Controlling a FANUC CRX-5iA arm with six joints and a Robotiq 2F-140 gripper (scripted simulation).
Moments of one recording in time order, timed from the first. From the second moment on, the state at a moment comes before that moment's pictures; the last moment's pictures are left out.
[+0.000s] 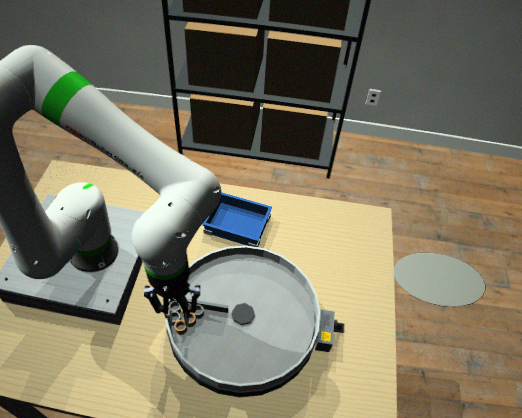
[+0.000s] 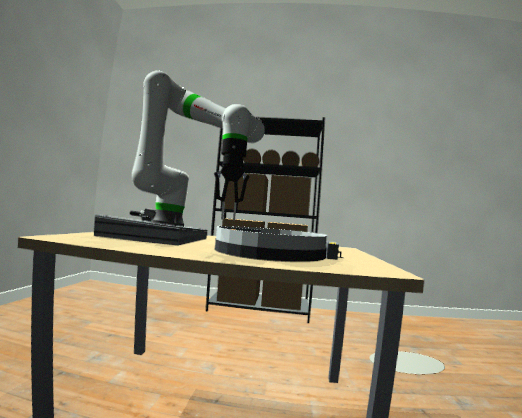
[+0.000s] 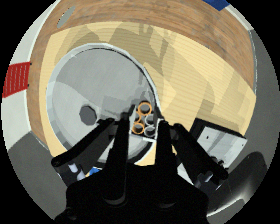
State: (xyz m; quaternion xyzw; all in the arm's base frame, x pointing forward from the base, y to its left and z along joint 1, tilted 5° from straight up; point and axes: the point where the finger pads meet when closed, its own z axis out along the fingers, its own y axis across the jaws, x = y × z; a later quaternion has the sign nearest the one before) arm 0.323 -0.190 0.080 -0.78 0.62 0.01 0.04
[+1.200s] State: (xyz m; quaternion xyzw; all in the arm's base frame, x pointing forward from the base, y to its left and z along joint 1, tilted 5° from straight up) arm 0.324 -0.189 0.056 -0.78 0.62 0.01 0.04
